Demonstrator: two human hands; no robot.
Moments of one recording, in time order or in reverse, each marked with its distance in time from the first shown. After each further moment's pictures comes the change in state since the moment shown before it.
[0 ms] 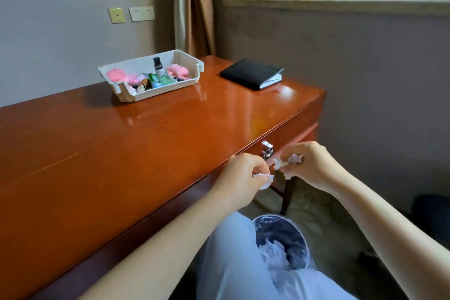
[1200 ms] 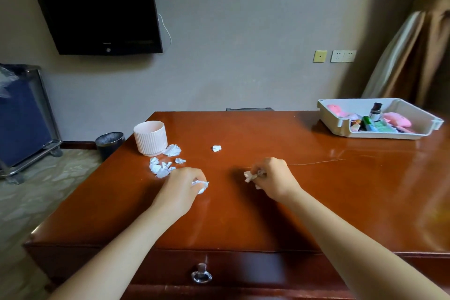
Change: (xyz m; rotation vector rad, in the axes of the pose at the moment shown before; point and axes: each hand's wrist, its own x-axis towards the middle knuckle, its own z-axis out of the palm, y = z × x) left_hand -0.318 -0.157 -0.264 0.529 0.655 -0.791; right_hand -0.015 -0.359 0.237 0.075 -0.337 -0.714
